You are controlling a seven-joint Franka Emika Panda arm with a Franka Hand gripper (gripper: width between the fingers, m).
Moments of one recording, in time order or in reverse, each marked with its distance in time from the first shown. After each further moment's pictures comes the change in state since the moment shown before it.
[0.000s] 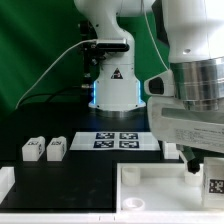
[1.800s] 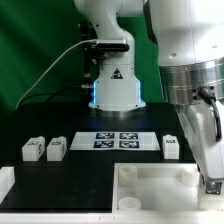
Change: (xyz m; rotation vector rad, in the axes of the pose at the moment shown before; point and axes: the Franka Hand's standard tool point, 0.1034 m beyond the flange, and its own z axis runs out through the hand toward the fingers) arm 0.006 0.008 0.000 -0.016 -0.039 0.932
